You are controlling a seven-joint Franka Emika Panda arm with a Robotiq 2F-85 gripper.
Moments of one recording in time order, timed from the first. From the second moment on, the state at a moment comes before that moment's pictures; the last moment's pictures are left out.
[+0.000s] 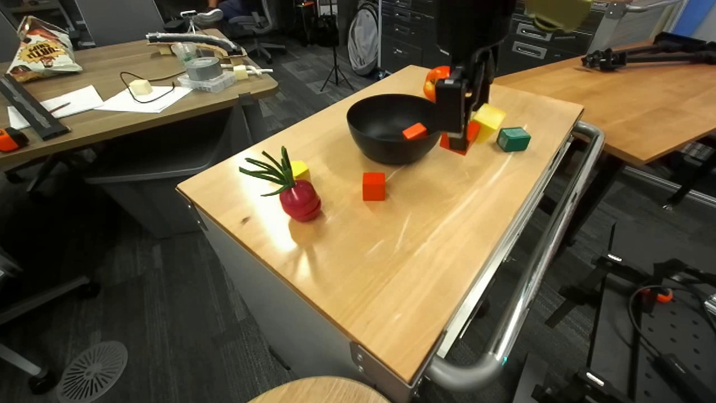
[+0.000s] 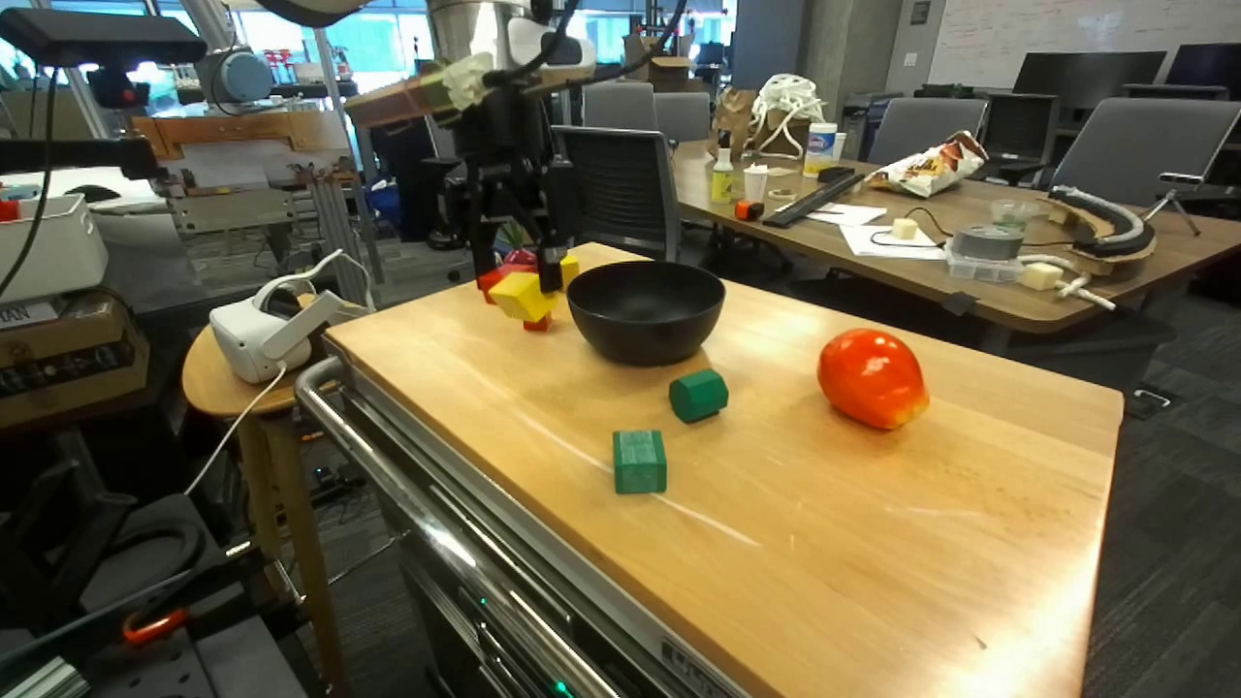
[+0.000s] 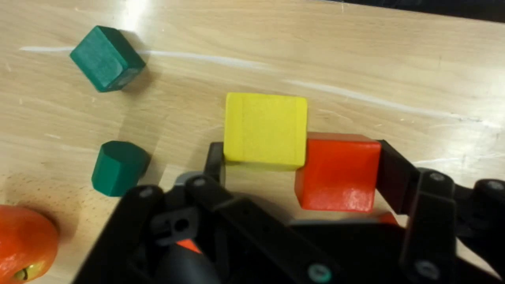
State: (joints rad) arm 0.10 -0.06 0.04 -2.29 -0.24 2.07 0.15
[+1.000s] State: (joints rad) arm 0.10 -0.07 0.04 -2.52 -0.21 2.36 0.16
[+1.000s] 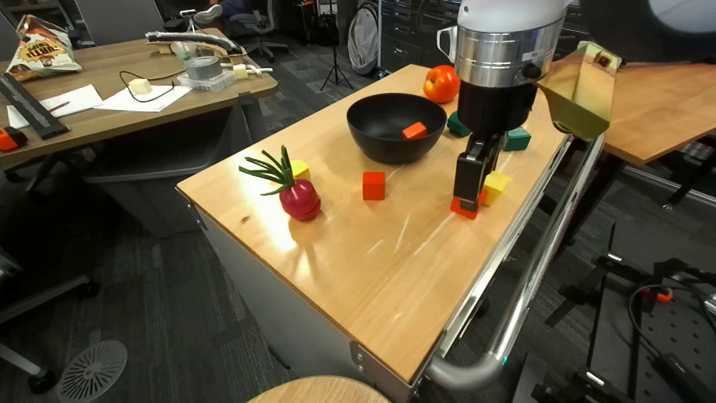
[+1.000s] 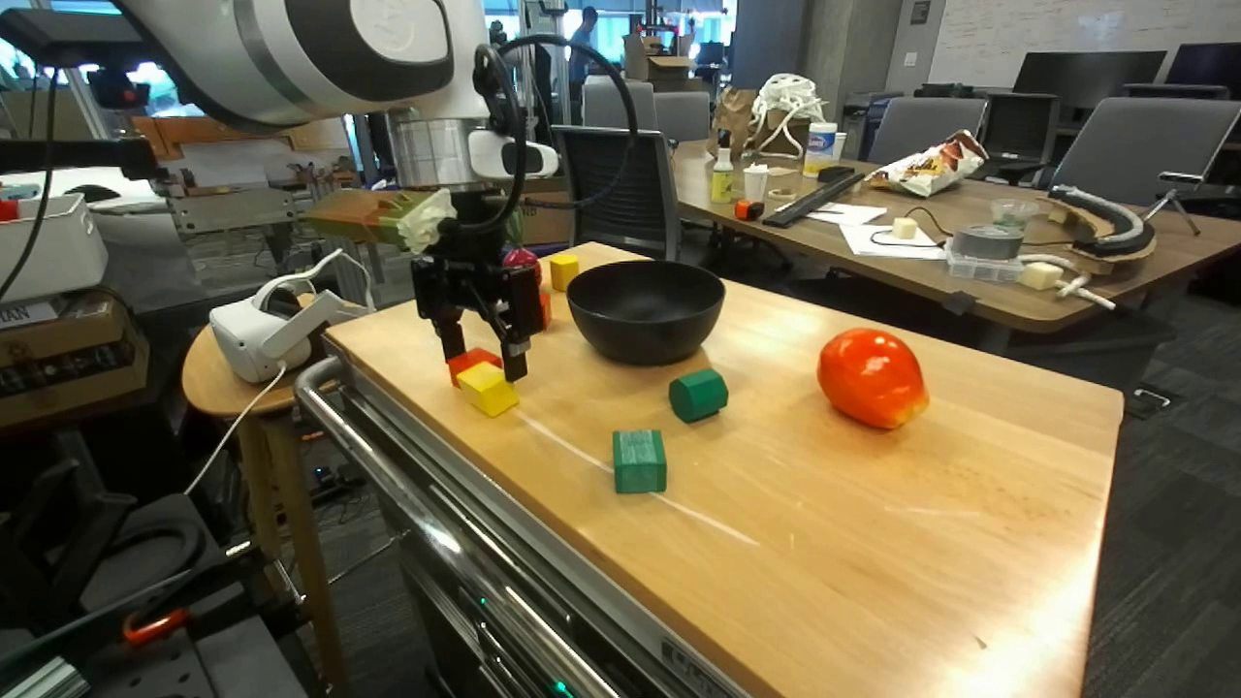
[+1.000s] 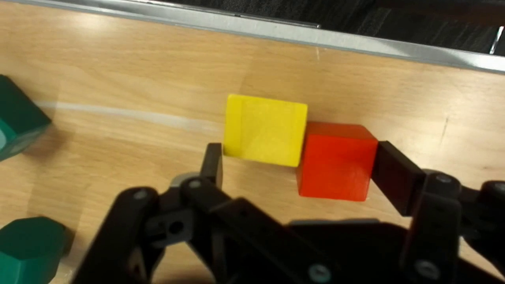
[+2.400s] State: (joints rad) arm 0.02 -0.03 0.03 -2.28 -0.24 2.49 0.14
